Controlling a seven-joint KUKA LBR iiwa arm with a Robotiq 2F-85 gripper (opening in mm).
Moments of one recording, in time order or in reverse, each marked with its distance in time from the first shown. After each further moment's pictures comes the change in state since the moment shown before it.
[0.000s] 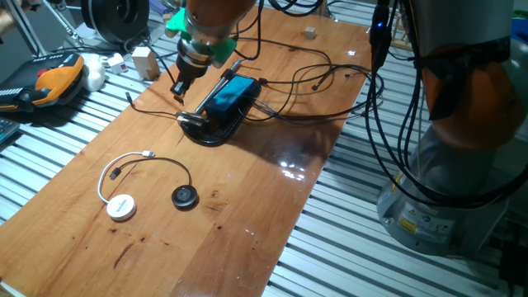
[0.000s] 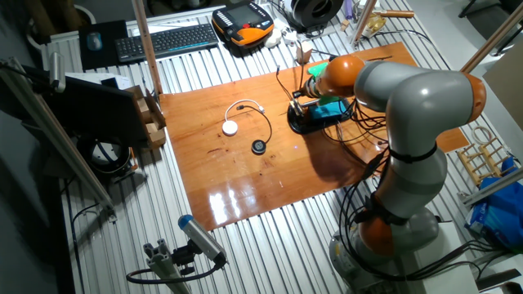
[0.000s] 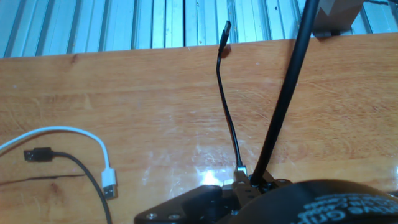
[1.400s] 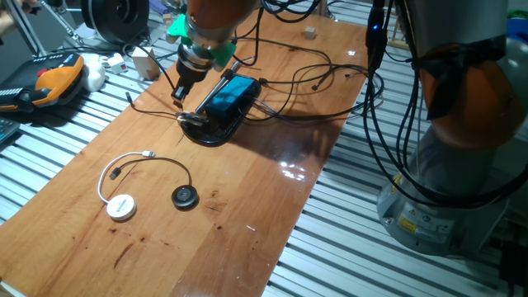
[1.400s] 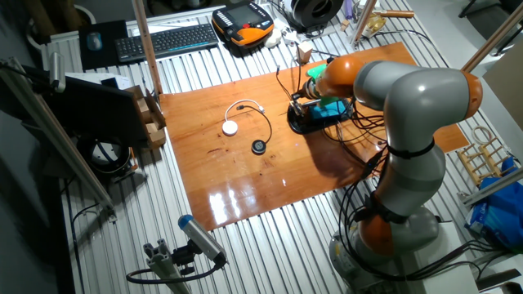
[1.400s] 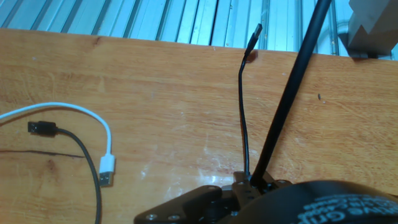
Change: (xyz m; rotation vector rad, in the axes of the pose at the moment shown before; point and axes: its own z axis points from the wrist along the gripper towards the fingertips) arm 0.004 0.003 0.016 -0.039 0.000 -0.027
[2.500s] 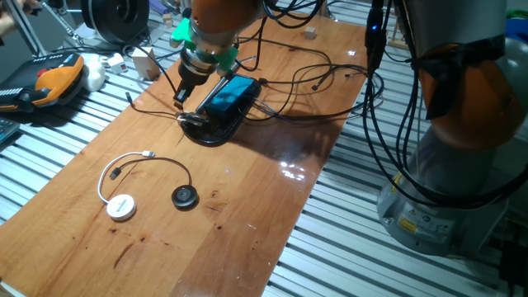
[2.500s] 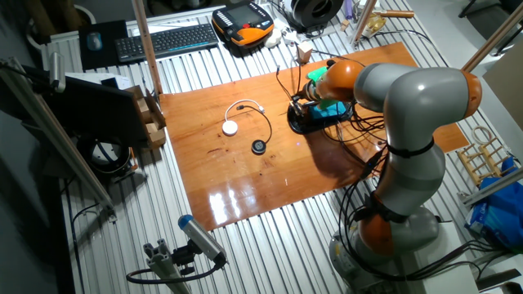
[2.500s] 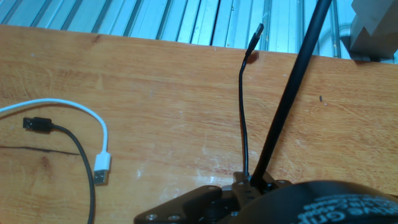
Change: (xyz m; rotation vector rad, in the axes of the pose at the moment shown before) arm 0.004 -0.002 0.009 0.001 -0.026 -0.022
